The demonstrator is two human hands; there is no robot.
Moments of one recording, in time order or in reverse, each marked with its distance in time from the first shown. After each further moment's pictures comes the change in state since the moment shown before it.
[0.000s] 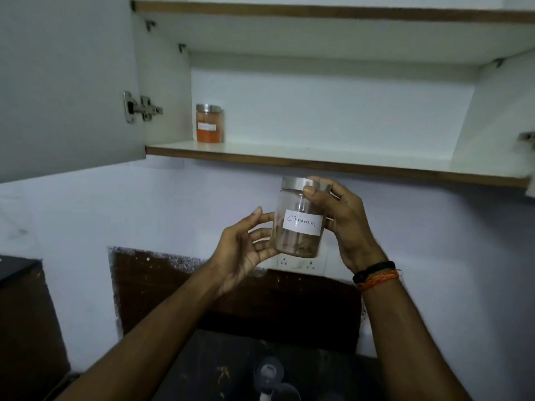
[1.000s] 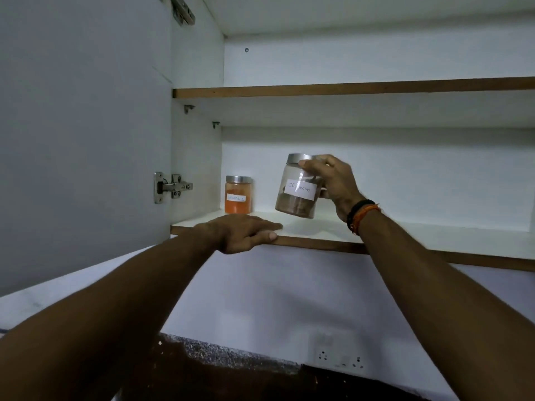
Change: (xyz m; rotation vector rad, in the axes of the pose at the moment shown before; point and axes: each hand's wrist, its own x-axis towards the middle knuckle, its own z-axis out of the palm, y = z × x) left_hand 0.168 0.187 -0.082 2.106 -0.290 0.274; right_hand 0.262 -0.028 0.072 -0.104 0.017 -0.152
